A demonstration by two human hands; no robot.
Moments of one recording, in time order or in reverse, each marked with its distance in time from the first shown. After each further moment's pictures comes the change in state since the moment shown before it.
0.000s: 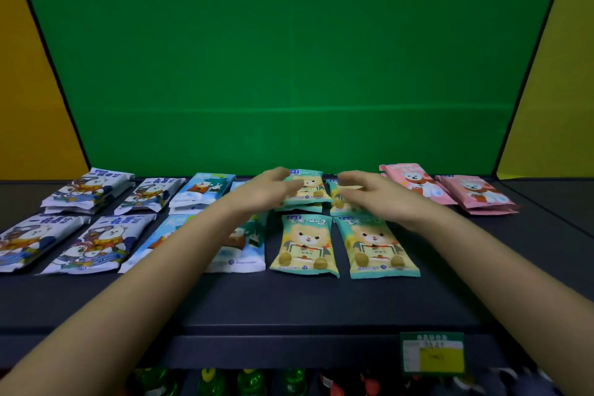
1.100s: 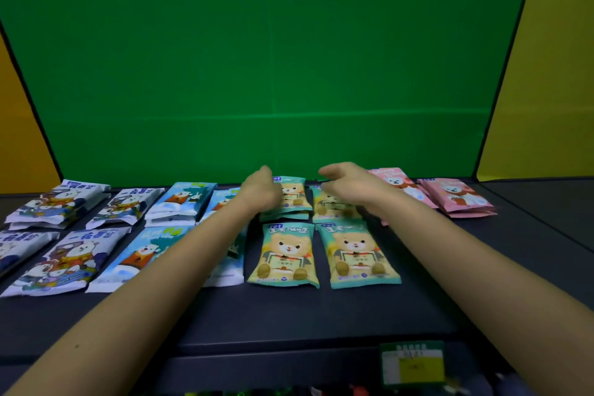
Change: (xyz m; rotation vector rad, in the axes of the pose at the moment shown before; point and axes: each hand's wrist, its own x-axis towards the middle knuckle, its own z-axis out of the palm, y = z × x) left_hand 0.054 0.002 0.016 0.241 0.249 -0.094; right_hand 0.044 -0.002 -0.003 0.033 0.125 0.136
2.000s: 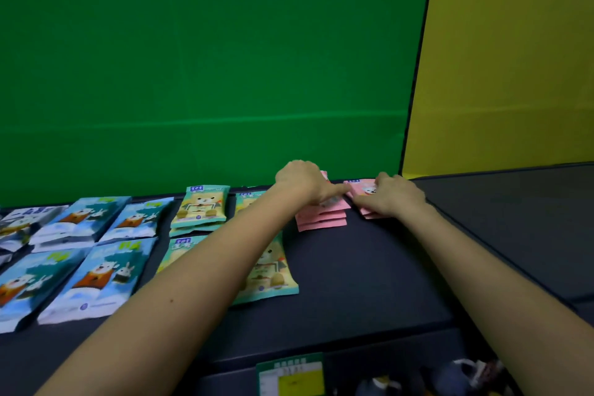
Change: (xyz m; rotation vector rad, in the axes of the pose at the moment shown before) left_hand -0.005 0.176 0.087 0.439 -0.084 0.239; right_hand -0.018 0.151 -0.114 -0.583 0.264 0.411
